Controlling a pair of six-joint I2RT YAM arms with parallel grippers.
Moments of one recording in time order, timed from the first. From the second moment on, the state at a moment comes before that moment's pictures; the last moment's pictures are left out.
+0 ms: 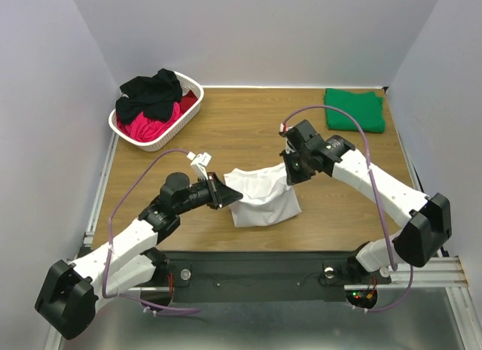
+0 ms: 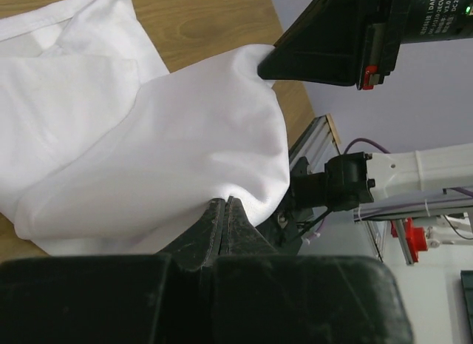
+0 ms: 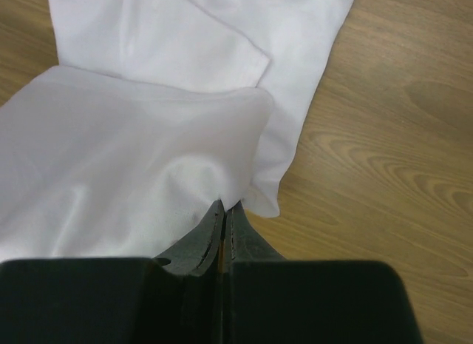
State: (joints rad) left arm -0.62 0.85 0.38 0.25 0.43 -0.83; right arm 0.65 1.42 1.28 -0.92 0.03 0.32
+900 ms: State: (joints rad) left arm -0.48 1.17 0.28 0.55 0.37 -0.91; right arm 0.51 1.78 1.47 -0.78 0.04 0.24
